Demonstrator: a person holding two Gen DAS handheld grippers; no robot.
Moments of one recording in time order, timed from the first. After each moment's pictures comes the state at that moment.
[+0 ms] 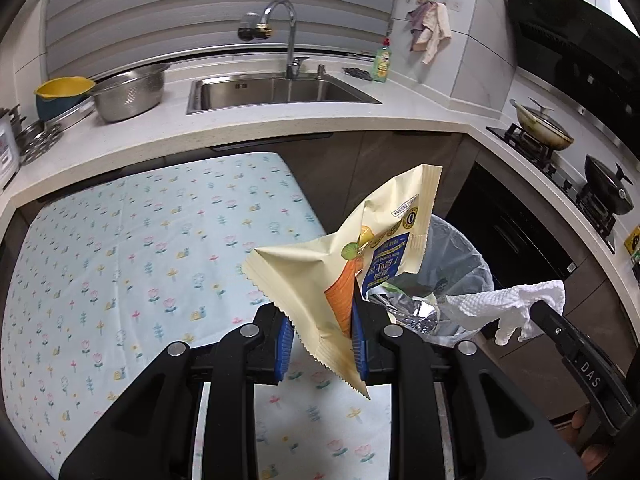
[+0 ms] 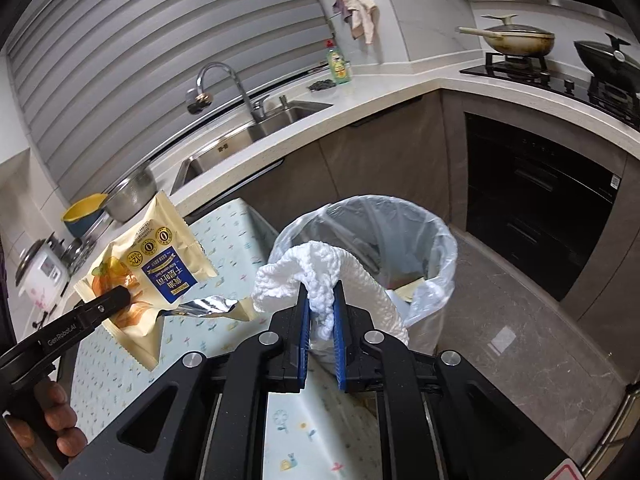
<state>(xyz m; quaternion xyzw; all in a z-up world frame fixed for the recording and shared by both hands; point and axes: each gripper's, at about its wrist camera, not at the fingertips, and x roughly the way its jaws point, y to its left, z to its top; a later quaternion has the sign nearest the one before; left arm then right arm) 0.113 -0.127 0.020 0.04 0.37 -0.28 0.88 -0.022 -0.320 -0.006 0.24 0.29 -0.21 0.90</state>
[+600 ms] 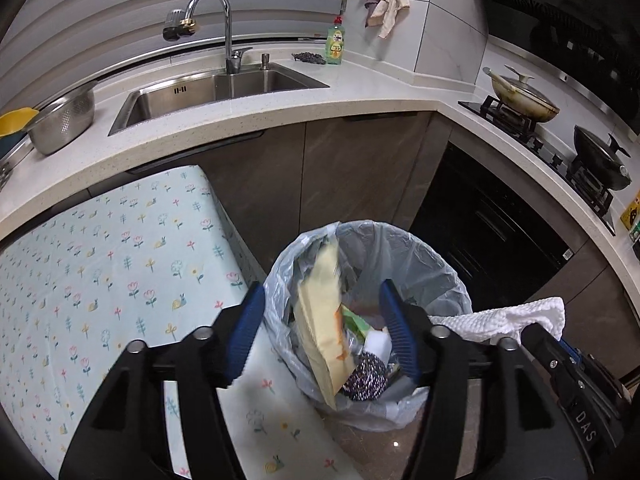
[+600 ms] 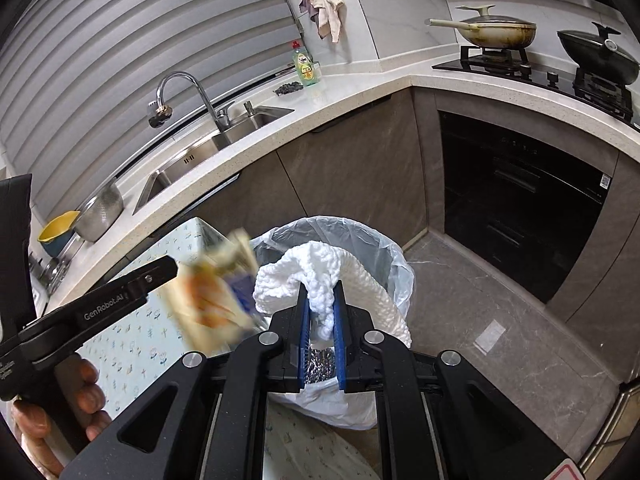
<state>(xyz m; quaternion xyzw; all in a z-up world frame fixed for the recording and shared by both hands) 0.145 -0.252 -0.003 0.08 0.37 -0.32 0.87 0.003 -0.391 -0.021 0.25 0.29 -0.24 0.89</state>
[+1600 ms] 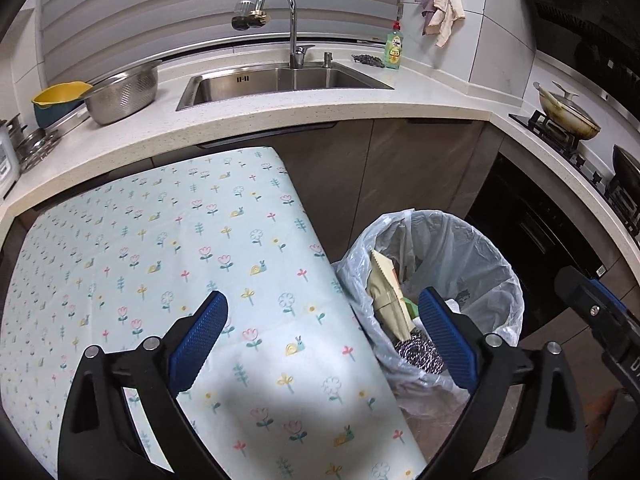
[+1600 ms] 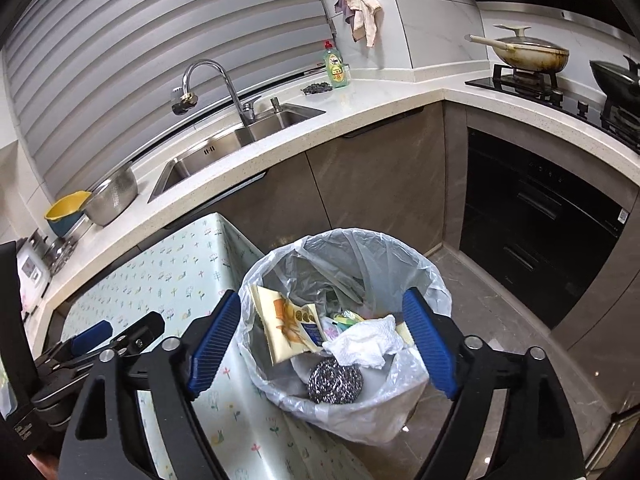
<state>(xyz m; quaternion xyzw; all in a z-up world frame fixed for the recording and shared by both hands) 0.141 -0.183 -0.010 0.07 0.38 -0.23 0.89 0.029 -0.360 -0.002 0.20 0.30 -0.21 0.91</state>
